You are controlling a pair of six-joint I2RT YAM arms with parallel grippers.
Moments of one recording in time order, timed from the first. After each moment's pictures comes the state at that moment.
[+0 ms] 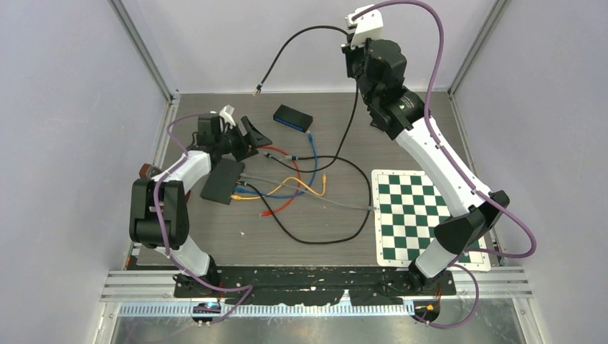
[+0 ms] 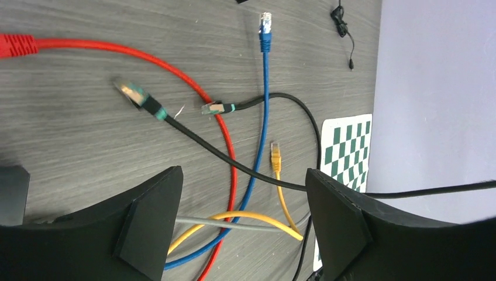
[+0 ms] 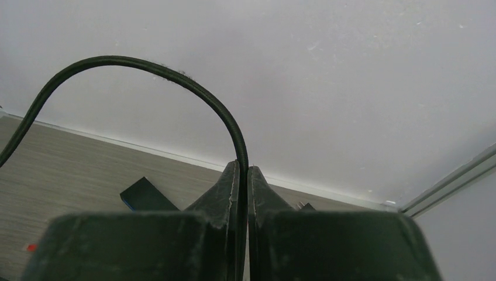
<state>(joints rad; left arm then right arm) -0.07 1.63 1.03 0.00 0.60 -0.66 0.57 1.63 1.90 -0.20 0.42 -0.21</state>
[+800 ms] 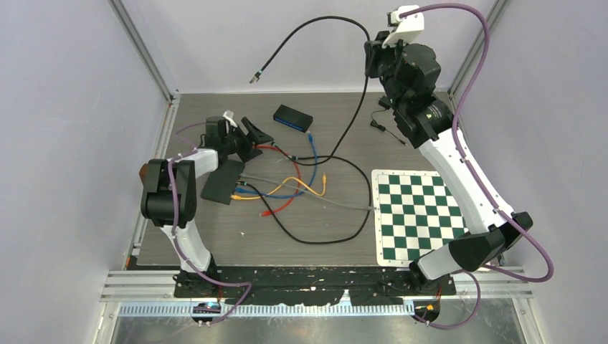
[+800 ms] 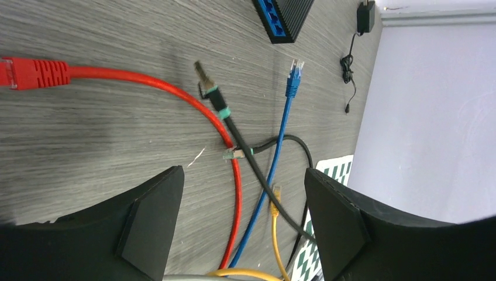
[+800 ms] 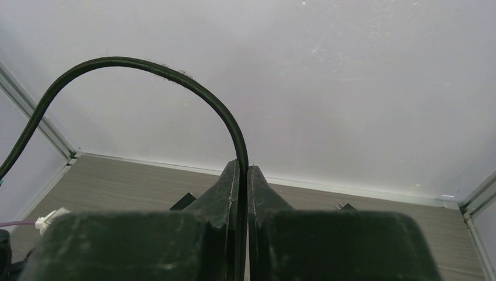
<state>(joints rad) -0.07 1.83 1.04 0.18 0.55 -0.85 0.48 1.47 1.77 -0.17 0.29 0.02</state>
